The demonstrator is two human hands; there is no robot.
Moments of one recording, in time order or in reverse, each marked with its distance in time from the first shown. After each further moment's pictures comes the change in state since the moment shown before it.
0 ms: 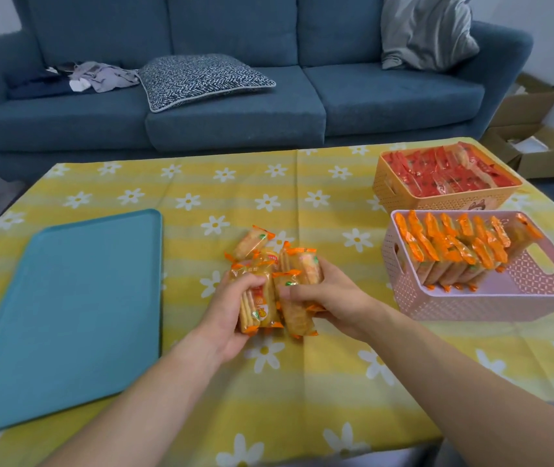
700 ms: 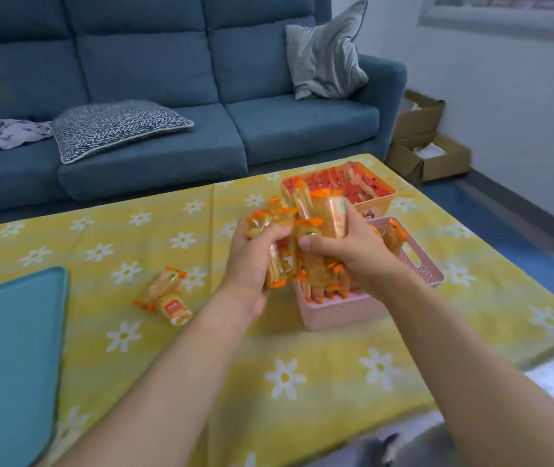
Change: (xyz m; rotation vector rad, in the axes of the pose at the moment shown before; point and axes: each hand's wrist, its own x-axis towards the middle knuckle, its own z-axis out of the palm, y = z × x) left_hand -0.006 0.001 0.208 0.149 -0.216 0.292; right_hand -0.102 -0.091 -0.143 -0.043 0.274 -0.394
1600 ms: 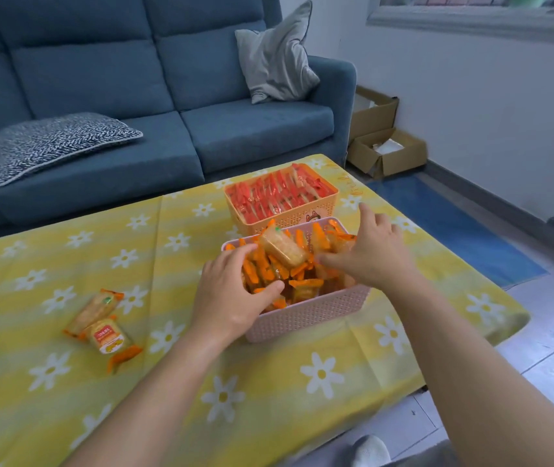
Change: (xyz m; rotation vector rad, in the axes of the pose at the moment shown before) left_hand 0.012 -0.067 0.030 1.291 -0.002 0.475; right_hand -0.011 0.023 -0.129 -1.173 0.430 0.247
